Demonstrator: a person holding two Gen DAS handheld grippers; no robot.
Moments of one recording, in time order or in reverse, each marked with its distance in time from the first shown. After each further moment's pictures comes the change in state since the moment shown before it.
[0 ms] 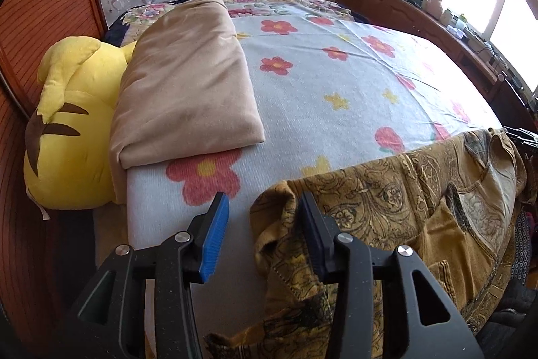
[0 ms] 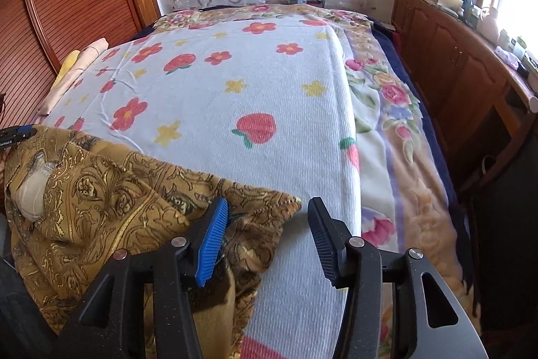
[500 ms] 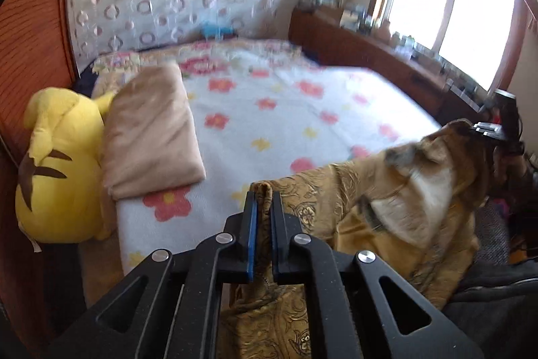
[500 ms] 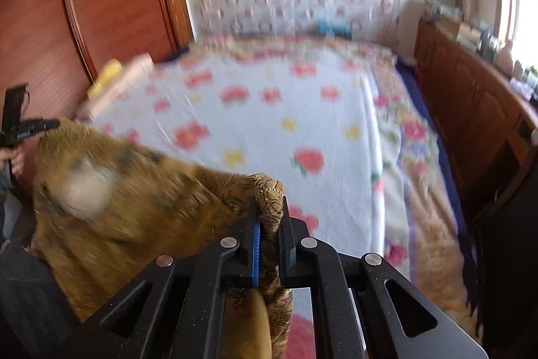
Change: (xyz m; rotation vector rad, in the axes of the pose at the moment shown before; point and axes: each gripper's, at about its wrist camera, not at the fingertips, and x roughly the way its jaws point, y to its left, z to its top) left arm -0.097 -0.020 -0.016 0.065 -0.225 -0.178; right arm -0.063 0.027 -0.012 -0.068 -0.178 0.094
